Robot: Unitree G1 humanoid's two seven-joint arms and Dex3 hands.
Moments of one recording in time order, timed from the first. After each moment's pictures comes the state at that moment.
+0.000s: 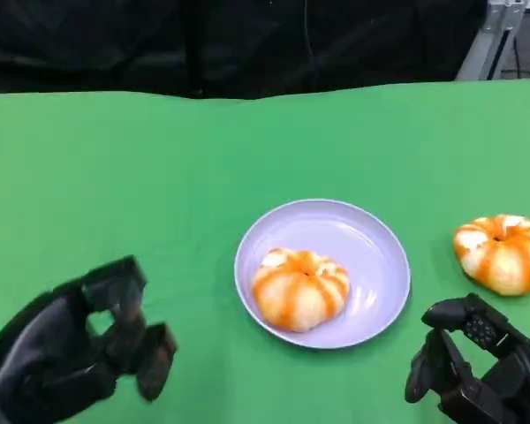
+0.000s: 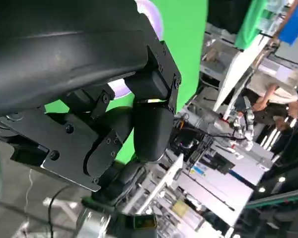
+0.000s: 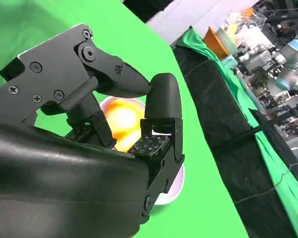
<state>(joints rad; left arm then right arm) 0.15 0.25 0.27 -0.39 -0.87 0.73 -0.54 0.34 0.09 -0.03 -0.39 0.51 0.32 0.13</state>
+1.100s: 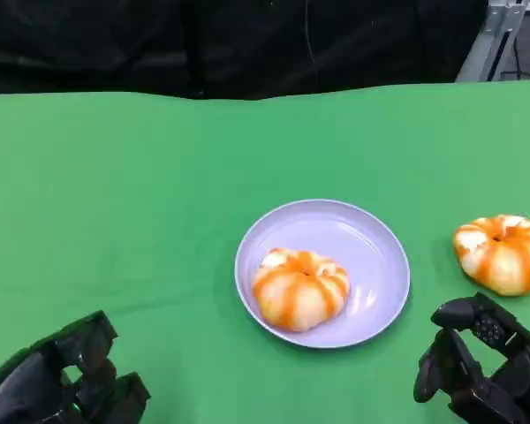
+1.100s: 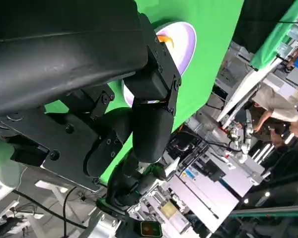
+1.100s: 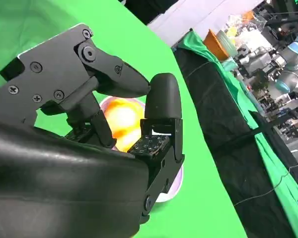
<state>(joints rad) 0.22 0.27 0.25 -0.17 -0.83 0.61 -0.67 0.34 0.07 -0.06 -0.38 0.53 0.34 0.17</state>
